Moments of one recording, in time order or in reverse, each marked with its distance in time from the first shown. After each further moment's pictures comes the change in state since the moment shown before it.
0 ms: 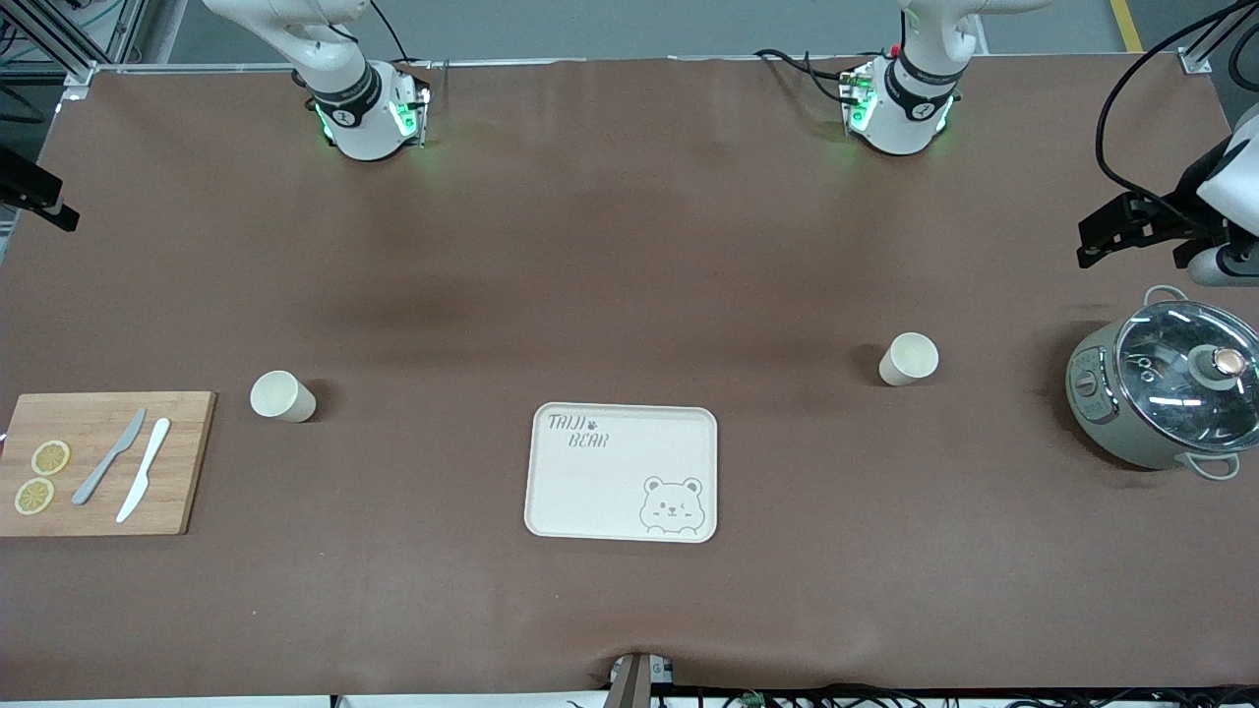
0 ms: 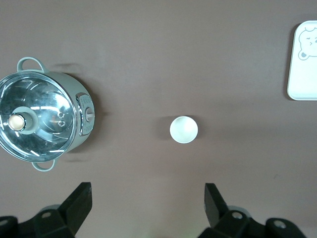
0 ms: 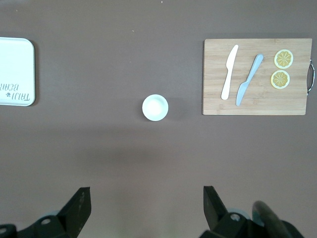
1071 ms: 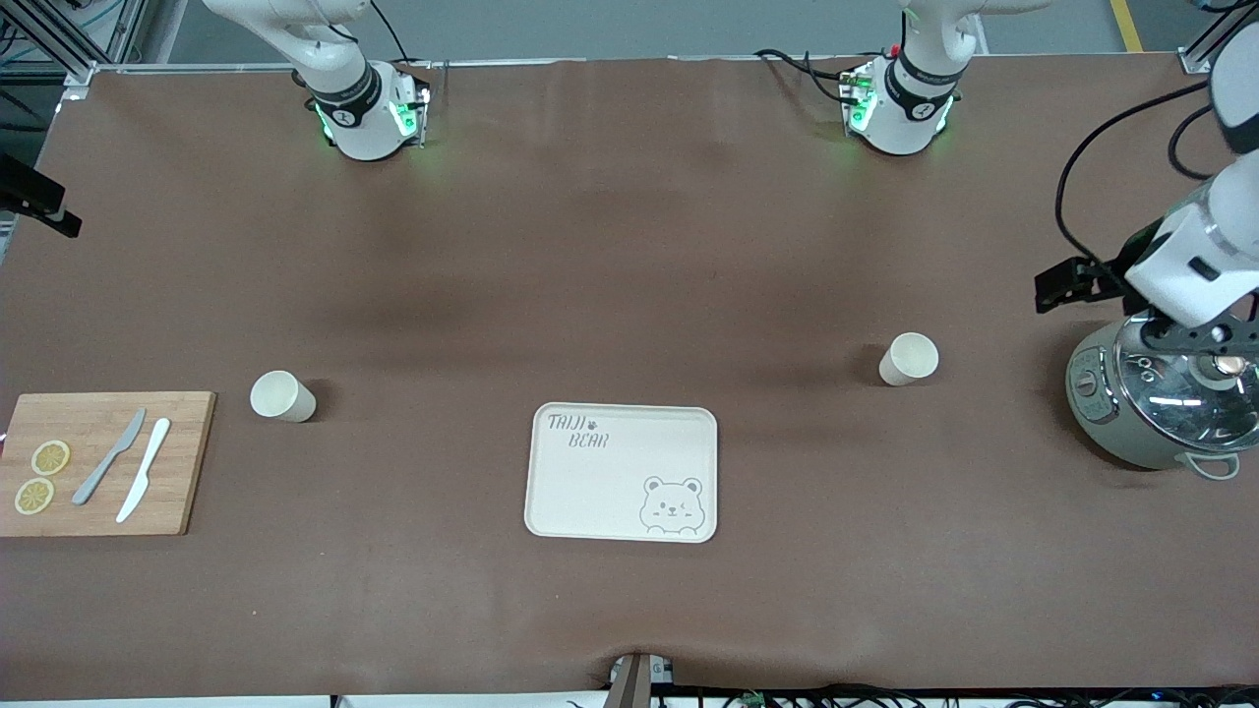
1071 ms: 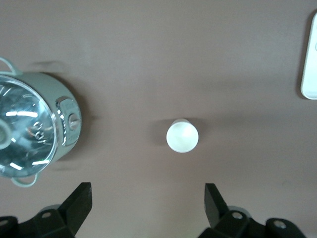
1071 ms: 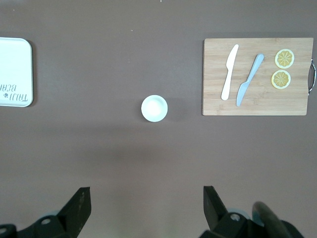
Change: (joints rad) left arm -0.005 0.103 -0.005 -0.079 0.000 0.124 0.000; right arm 0.000 0.020 -0.002 0.000 -0.001 0.014 0.000
